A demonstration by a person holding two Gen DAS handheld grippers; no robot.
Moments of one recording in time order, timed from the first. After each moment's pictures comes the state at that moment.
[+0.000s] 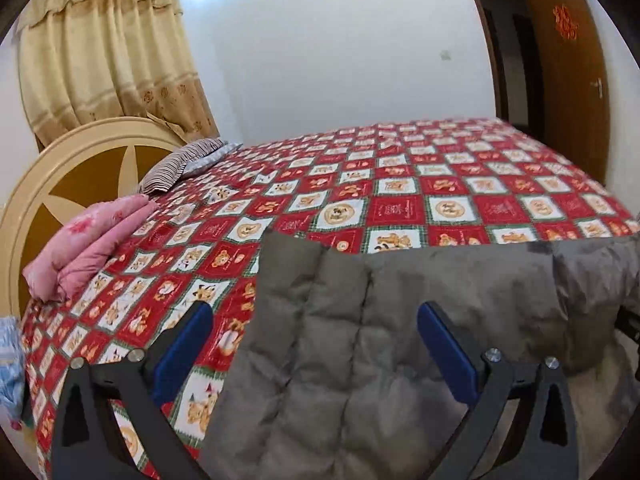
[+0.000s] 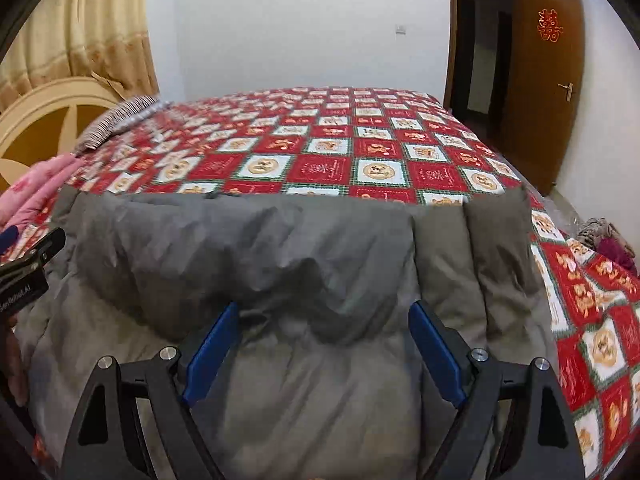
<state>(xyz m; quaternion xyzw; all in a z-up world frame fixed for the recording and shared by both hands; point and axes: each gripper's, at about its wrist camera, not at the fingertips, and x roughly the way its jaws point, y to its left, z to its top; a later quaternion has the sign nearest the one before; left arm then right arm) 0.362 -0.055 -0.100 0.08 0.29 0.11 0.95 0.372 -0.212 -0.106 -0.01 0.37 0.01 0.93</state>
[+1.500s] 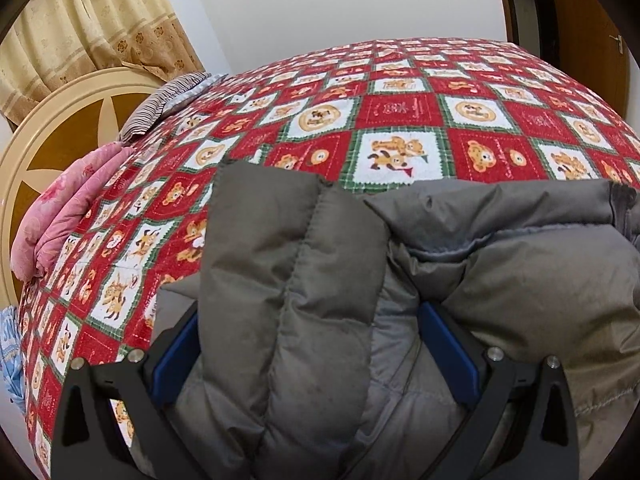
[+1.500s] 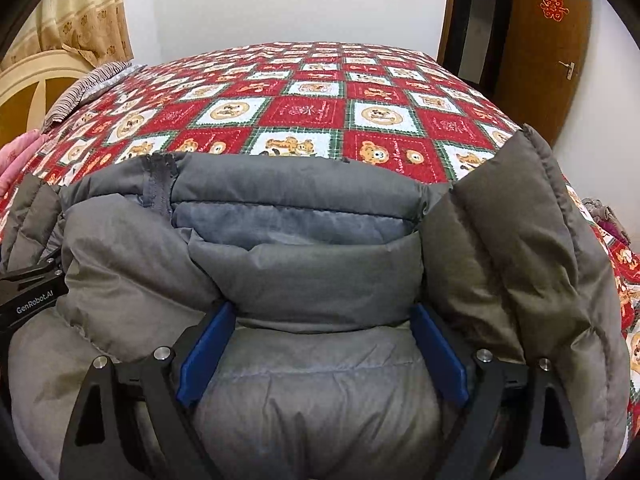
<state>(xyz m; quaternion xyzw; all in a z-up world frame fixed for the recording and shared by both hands) 0.430 -0.064 -0.185 0.08 0.41 0.13 0.90 0.439 -0.207 -0.179 -0.02 0.44 -0.02 0.90</state>
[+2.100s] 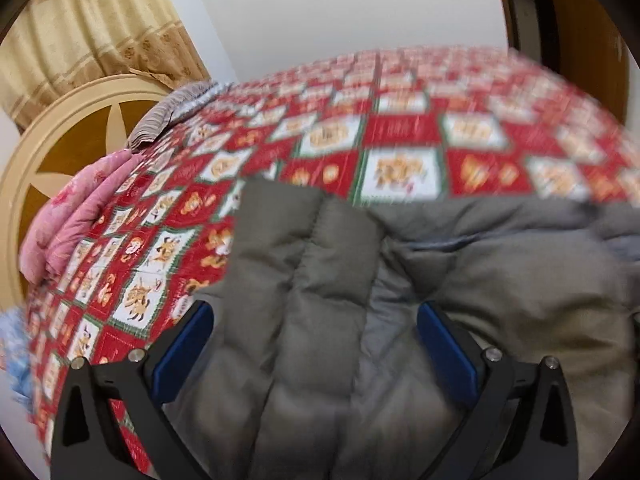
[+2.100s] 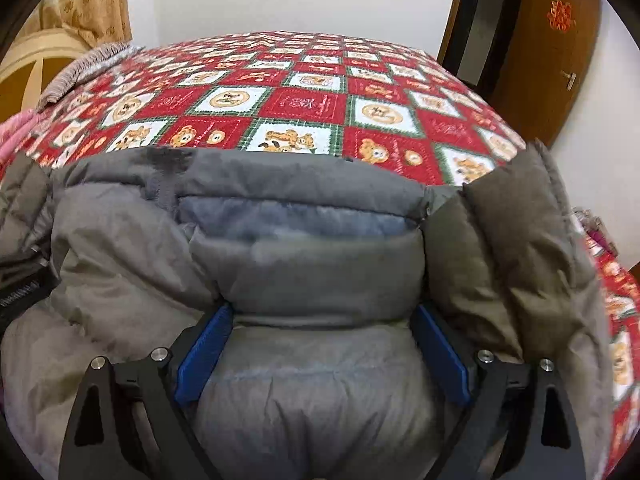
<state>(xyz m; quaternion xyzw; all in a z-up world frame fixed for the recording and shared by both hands) 0.396 -0.060 -0.147 0.07 0.38 0.12 0.91 0.433 -0.197 -0.166 -0.06 0.45 -0.03 0.89</state>
